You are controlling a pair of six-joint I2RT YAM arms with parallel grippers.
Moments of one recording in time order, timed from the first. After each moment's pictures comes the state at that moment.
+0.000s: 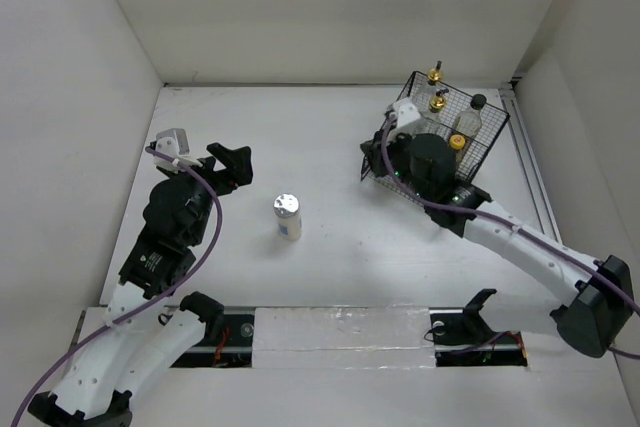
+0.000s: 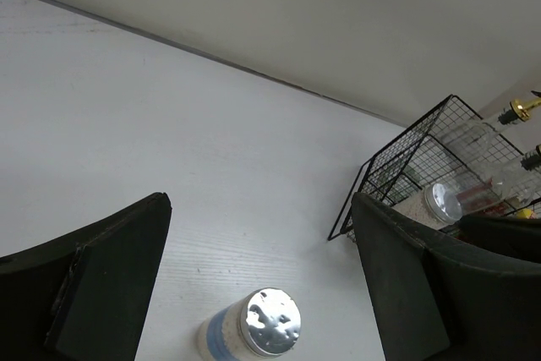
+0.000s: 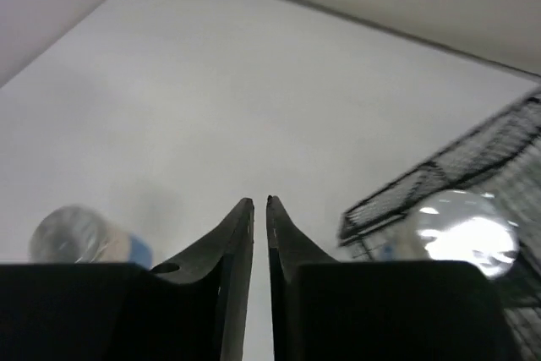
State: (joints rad) left arm -0.48 0.62 0.84 -0.28 -0.36 -0.50; right arm 0.69 1.19 0.97 0.09 0.17 0.13
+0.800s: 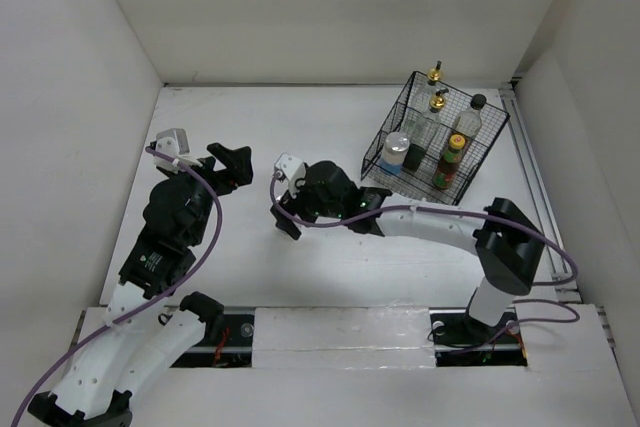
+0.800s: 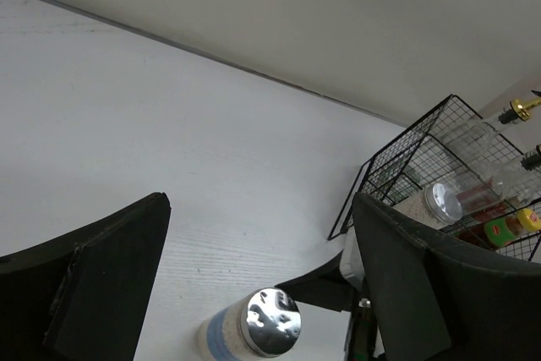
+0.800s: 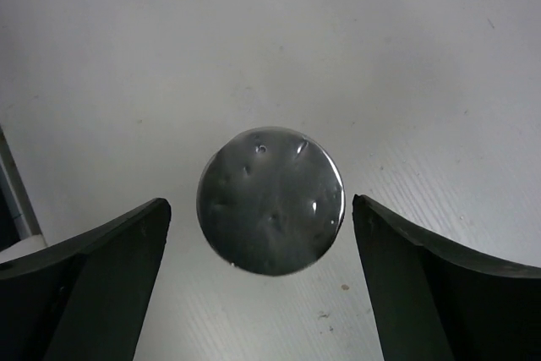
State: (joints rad) left arm -0.48 0.62 0.84 -0.28 -0.36 -0.50; right arm 1.02 1.69 1.20 -0.01 -0.08 0.01
